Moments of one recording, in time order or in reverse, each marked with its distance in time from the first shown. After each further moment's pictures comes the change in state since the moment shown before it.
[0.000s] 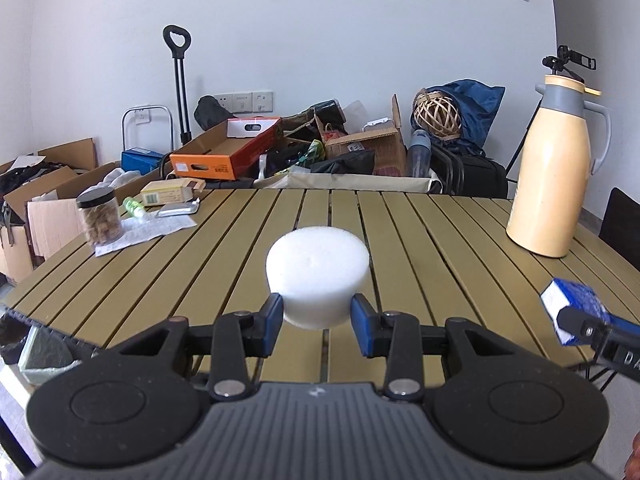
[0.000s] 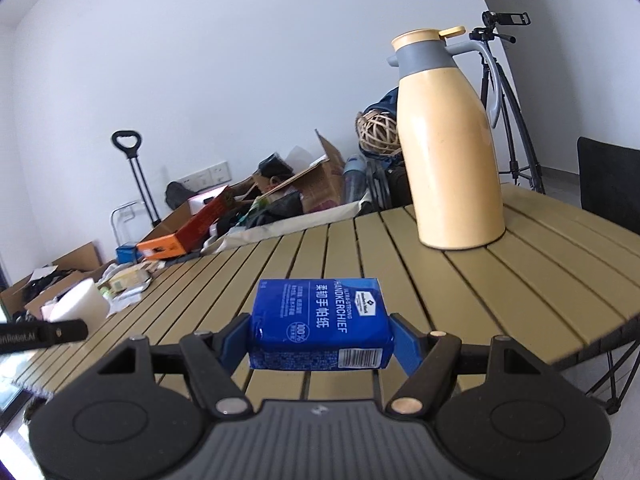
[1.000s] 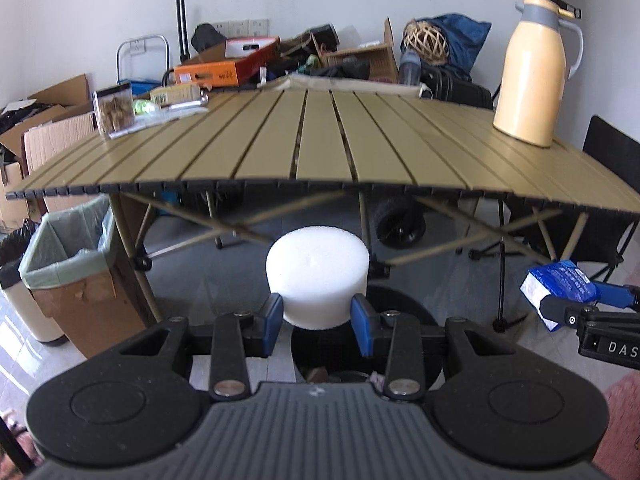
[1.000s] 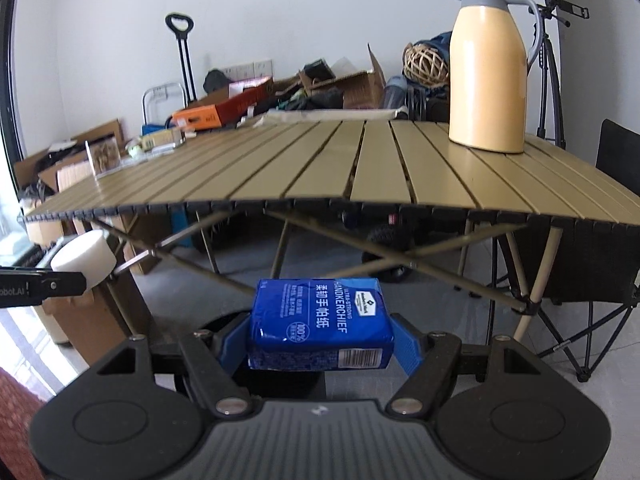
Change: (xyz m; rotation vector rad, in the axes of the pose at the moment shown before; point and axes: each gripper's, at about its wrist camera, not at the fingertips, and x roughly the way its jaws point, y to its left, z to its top) left arm -0.041 0.049 -0.131 0.011 0.183 -0.065; right arm -0.057 0.033 -0.114 -0.225 0.247 -0.002
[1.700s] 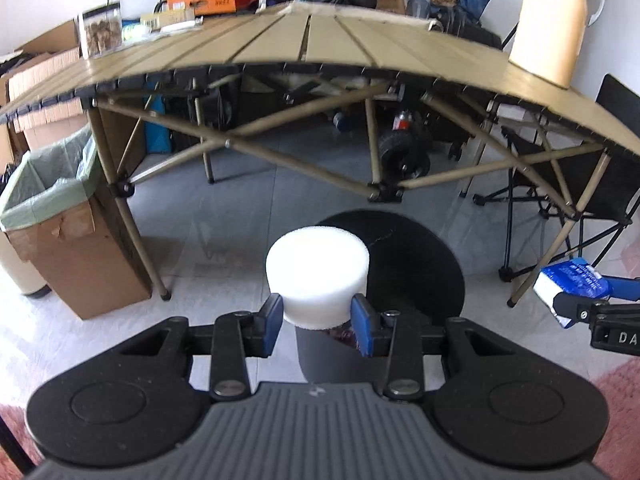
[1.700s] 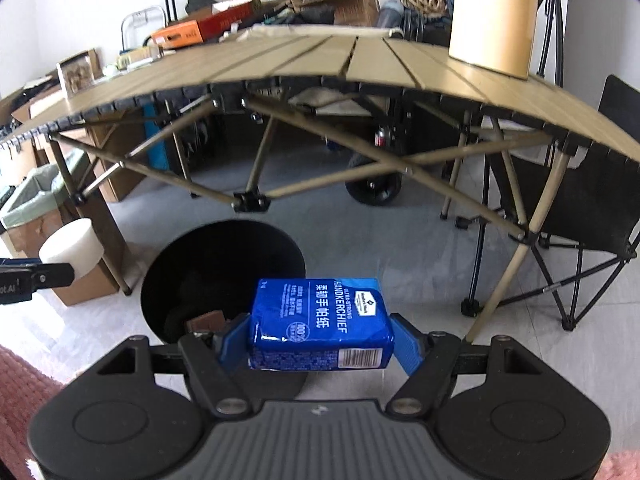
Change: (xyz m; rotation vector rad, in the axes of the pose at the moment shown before) left arm 0.054 0.016 -0.044 -0.024 0.178 -0.018; right arm 0.042 0.005 -0.033 -0.021 0.234 -0.070
